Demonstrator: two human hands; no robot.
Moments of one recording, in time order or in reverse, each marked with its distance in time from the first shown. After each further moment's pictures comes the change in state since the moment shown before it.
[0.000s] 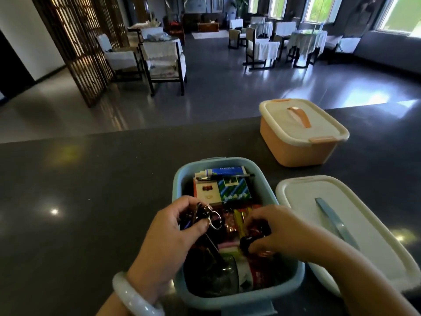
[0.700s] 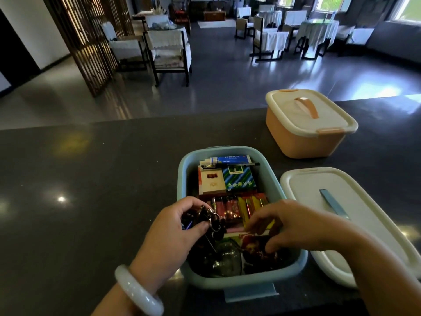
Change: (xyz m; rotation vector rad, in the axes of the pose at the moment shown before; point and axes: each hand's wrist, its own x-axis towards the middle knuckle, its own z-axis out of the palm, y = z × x) left_hand -0.013 -0.018 -0.005 0.235 0.027 -0.044; right_hand -0.004 0.014 -0.004 0.004 -0.227 -0.155
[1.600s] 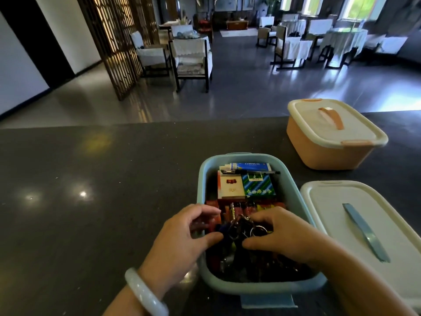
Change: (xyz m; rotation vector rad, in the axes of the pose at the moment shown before) left_hand -0.004 -0.029 -0.016 0.122 0.041 0.057; right_hand 0.028 -0.027 0.028 0.384 0.067 -0.054
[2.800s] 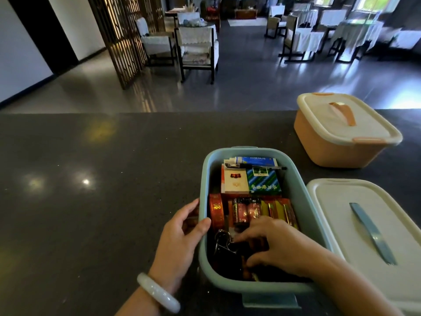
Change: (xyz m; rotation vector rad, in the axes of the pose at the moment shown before) left_hand -0.001 -0.036 0.020 -0.455 0.160 -0.170; right_hand 0.017 0.037 0.013 -0.482 -0.002 -0.117
